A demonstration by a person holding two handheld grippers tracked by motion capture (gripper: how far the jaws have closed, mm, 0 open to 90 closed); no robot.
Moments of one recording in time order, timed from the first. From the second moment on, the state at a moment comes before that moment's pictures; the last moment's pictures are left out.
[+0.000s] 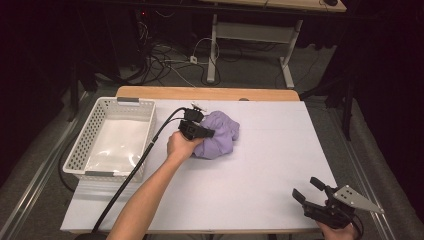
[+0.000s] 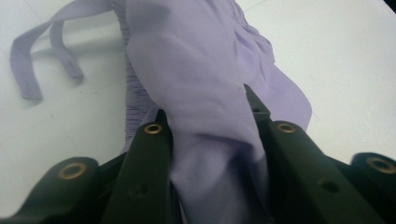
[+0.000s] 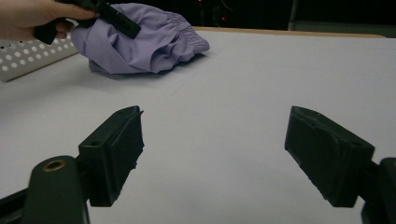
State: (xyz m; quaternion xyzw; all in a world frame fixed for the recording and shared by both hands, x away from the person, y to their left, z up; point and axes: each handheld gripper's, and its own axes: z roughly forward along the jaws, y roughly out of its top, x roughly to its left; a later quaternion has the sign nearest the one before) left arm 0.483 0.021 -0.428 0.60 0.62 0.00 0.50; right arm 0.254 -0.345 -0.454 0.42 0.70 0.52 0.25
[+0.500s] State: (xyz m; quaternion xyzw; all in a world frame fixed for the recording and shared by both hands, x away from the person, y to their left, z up) left arm 0.480 0.023 -0.422 0.61 0.61 0.02 0.50; right arm 0.254 -0.346 -0.454 0.42 0.70 0.52 0.25
